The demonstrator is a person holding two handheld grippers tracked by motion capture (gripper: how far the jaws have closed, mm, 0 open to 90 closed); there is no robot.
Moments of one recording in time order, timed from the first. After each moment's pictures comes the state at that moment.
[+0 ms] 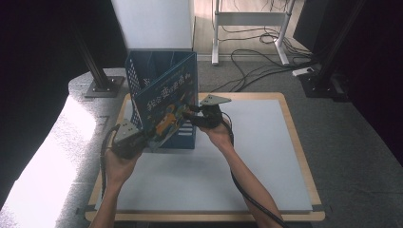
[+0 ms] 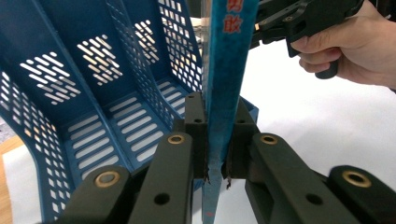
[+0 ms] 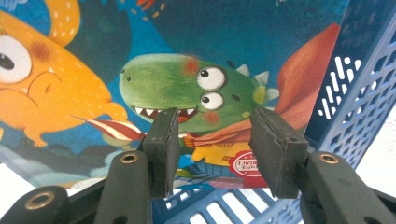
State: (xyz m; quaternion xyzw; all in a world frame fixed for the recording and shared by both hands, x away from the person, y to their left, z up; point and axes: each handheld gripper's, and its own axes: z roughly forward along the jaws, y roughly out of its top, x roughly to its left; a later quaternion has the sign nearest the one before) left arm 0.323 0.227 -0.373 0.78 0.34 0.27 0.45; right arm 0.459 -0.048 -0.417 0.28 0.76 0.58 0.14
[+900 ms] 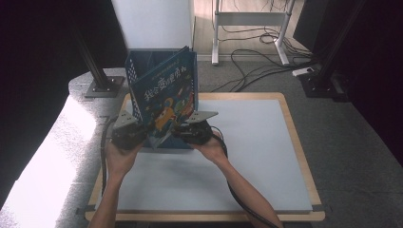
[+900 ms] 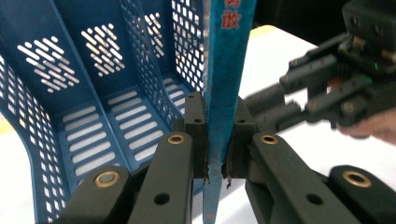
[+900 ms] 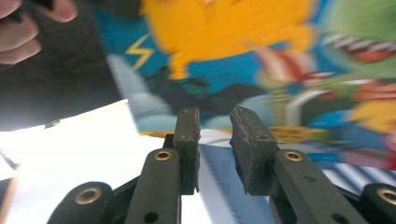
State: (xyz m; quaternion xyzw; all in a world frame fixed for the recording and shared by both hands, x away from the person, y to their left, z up) left arm 0.346 0.231 -0.365 0.77 0.39 0.23 0.45; right arm 0.414 -0.015 -0.435 0.20 0.80 0.56 0.07
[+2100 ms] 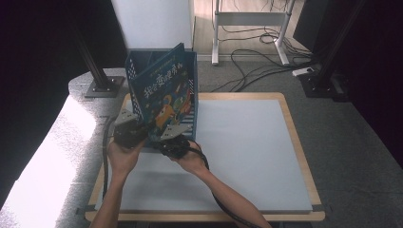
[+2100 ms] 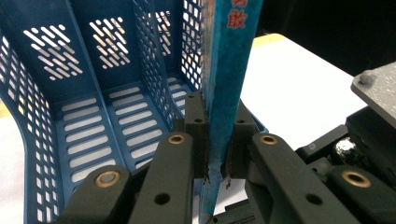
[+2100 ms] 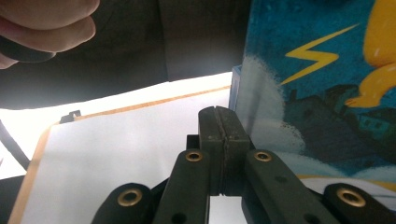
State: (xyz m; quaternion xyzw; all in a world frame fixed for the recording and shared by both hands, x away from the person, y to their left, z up) left arm 0.350 0.224 -0.365 0.74 0.43 0.22 0.46; right arm 0.379 0.053 -0.447 0.14 0.82 0.55 0.08
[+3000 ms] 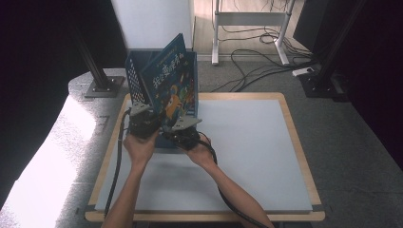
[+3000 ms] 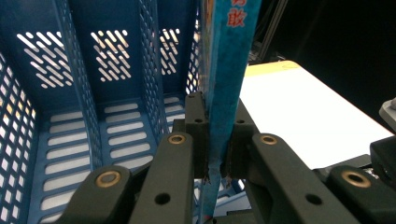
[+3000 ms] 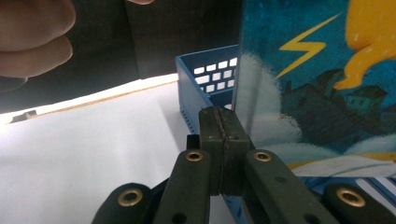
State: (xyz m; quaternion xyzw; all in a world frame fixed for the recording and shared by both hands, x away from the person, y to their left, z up) left arm 0.383 0.188 -0.371 0.70 0.48 0.24 0.48; right arm 0.405 0.024 -0.446 0.19 0.81 0.54 0.12
